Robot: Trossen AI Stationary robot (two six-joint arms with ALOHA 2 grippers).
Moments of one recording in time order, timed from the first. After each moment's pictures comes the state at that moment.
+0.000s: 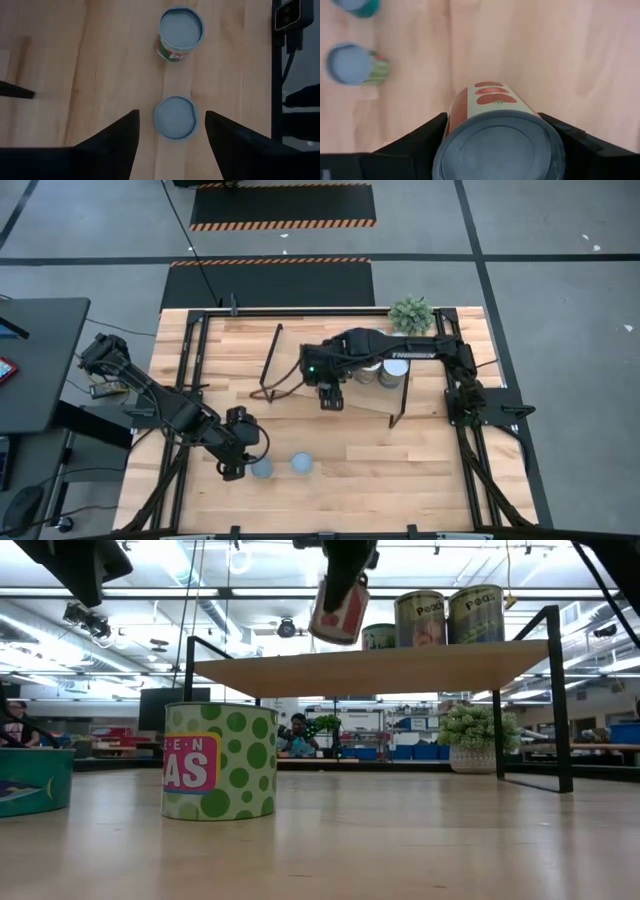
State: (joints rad) left arm -0.62 1.27 1.03 -0.81 -0.23 -0.69; right arm 0.02 2.04 2.16 -1.33 0.08 0.04
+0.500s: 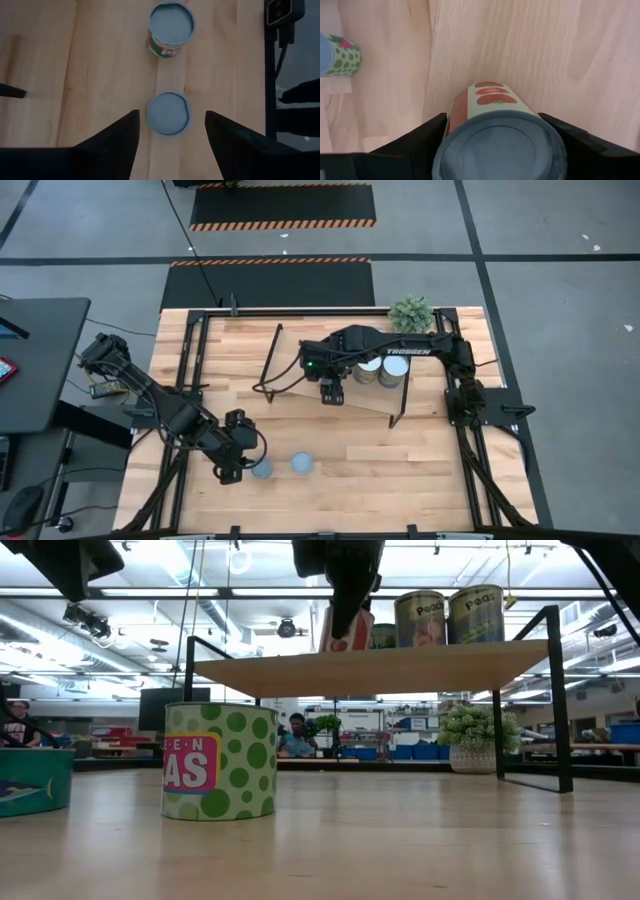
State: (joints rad) left arm -0.64 1.27 1.03 -0.81 -0.22 -0.70; right arm -0.04 2.04 2.08 -1.32 0.09 0.03
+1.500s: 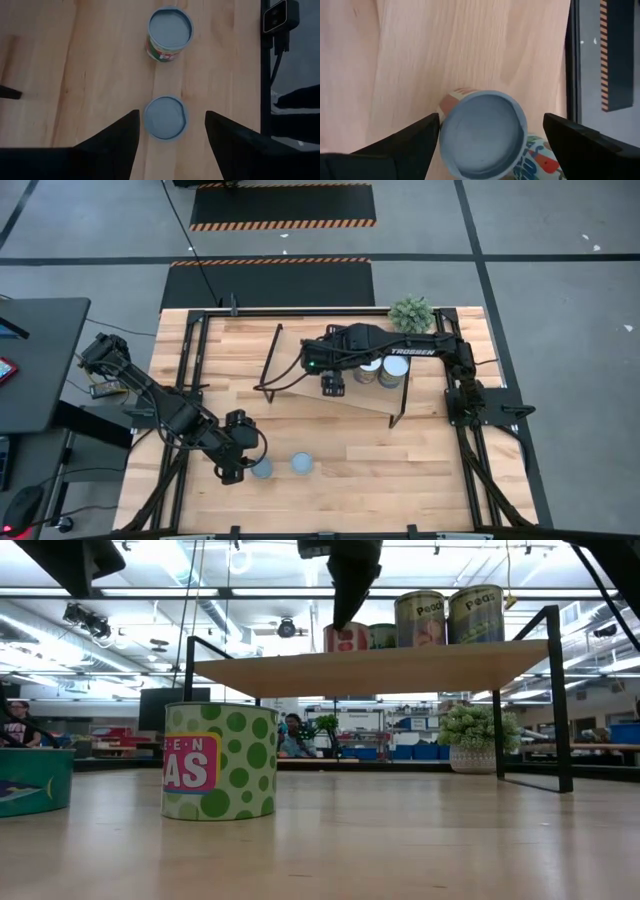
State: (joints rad) left arm -0.64 1.27 1.03 -0.79 -0.22 -0.72; right arm -0.01 2.04 2.17 -1.37 0.33 -0.02
